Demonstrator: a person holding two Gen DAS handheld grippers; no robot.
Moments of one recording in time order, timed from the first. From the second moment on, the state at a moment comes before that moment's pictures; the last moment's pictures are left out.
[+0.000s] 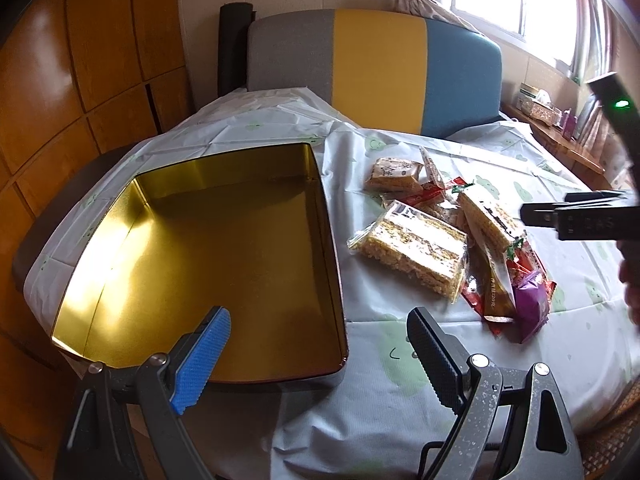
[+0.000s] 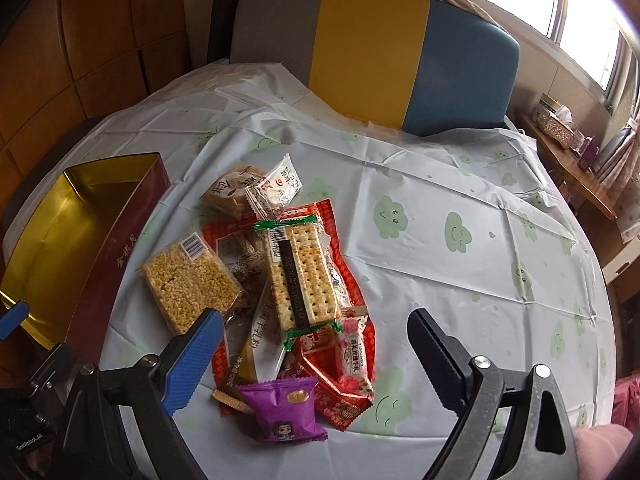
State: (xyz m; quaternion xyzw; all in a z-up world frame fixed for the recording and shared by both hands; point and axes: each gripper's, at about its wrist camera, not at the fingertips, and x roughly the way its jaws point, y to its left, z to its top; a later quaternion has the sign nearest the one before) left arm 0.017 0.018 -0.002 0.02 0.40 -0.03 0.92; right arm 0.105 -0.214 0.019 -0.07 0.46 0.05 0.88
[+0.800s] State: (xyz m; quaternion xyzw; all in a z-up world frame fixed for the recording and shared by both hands) left arm 0.076 -0.043 -0.002 0.03 0.45 -0.11 0.89; right arm 0.164 -0.235 -0.040 -0.09 0.52 0.10 0.84
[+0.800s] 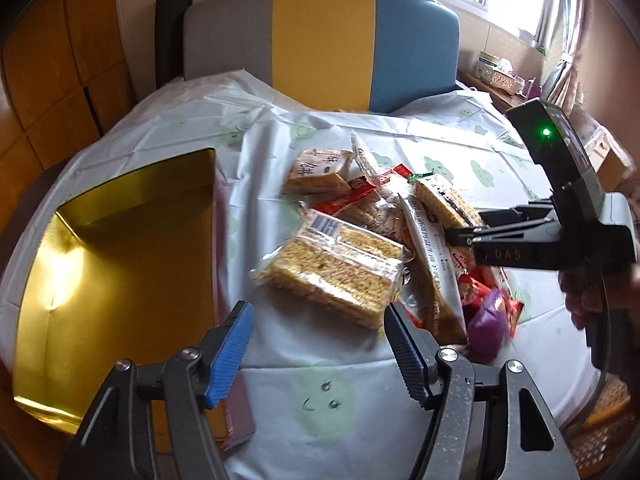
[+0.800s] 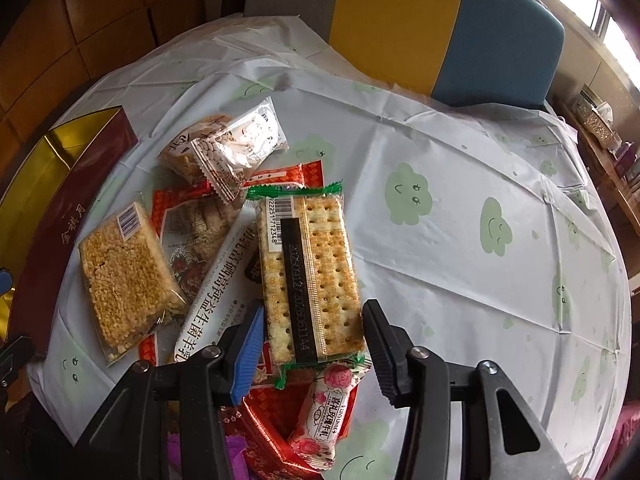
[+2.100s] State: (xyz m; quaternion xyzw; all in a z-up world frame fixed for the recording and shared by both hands) left arm 0.178 -0.082 -0.046 0.03 0.50 -0.02 0.87; right arm 0.162 -0.261 0.014 0.07 0.50 0.18 0.85
